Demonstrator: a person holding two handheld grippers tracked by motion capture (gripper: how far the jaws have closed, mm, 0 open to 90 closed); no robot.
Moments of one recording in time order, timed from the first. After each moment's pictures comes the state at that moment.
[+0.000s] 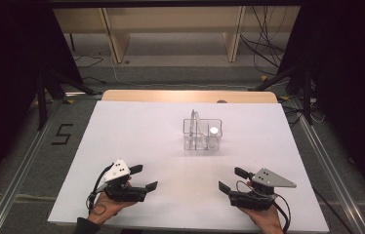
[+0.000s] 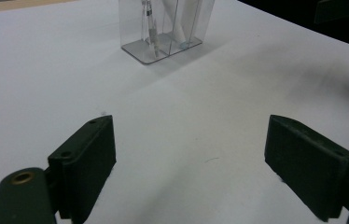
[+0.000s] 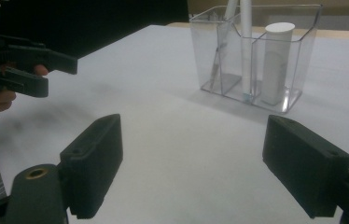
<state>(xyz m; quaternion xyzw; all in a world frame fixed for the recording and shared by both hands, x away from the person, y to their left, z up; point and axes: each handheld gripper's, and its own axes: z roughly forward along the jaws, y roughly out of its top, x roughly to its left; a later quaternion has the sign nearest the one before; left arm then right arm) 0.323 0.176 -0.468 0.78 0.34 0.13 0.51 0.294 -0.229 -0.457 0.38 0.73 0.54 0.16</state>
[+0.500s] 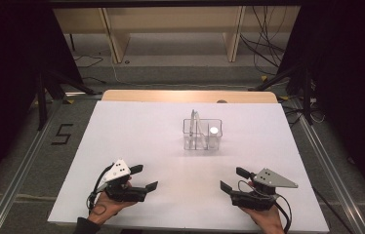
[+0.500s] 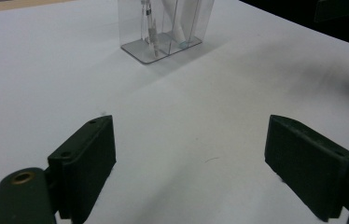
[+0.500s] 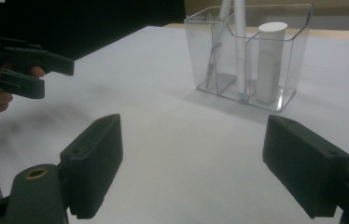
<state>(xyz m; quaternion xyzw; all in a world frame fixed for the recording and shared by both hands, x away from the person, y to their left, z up) 0.323 0.177 -0.468 0.78 0.34 0.13 0.51 0.295 -0.232 -0.458 0.39 0.73 0.54 0.17</state>
